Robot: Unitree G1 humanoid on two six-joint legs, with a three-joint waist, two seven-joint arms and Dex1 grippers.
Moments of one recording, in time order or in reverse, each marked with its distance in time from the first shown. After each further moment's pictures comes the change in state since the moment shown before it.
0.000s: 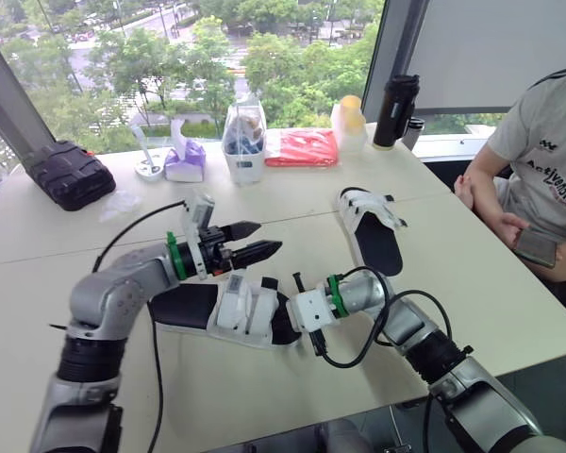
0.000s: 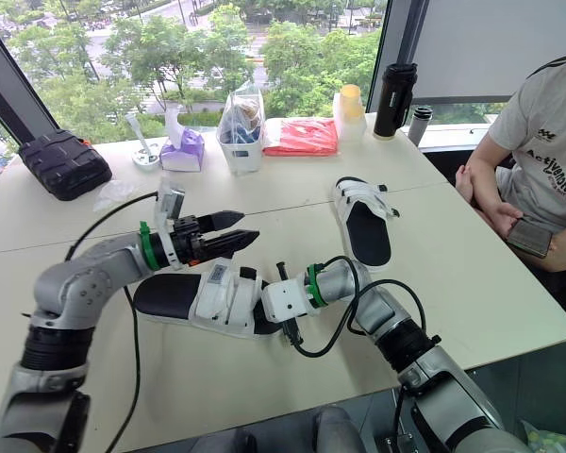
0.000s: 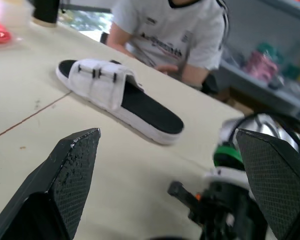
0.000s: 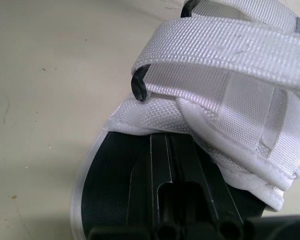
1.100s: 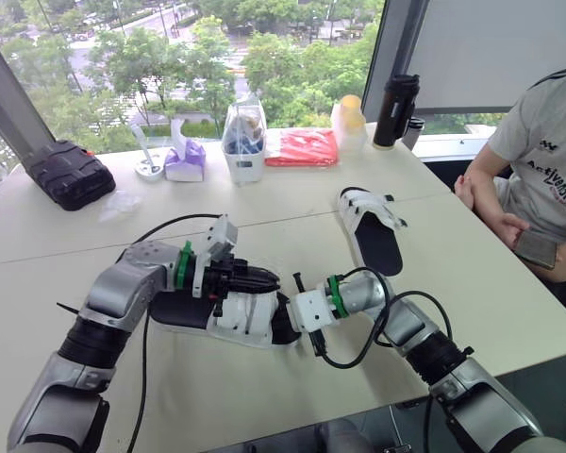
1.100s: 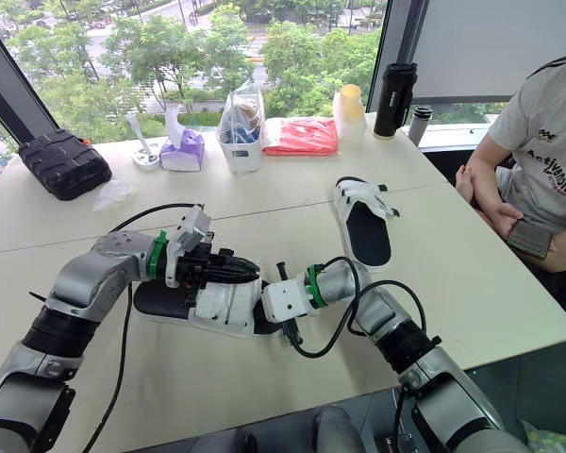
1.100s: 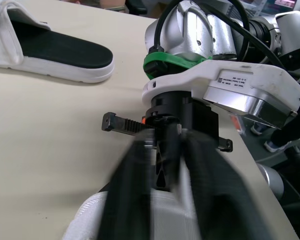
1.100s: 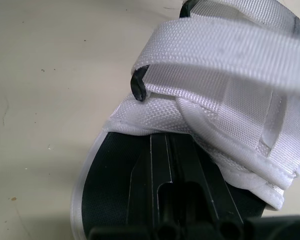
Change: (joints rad) left arm -0.057 0.045 -0.227 0.163 0.253 -0.261 -0.442; right arm 0.006 -0.001 0.000 -0.008 0.000 0.007 -0.008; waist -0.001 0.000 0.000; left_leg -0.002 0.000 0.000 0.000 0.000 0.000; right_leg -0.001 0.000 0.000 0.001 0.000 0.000
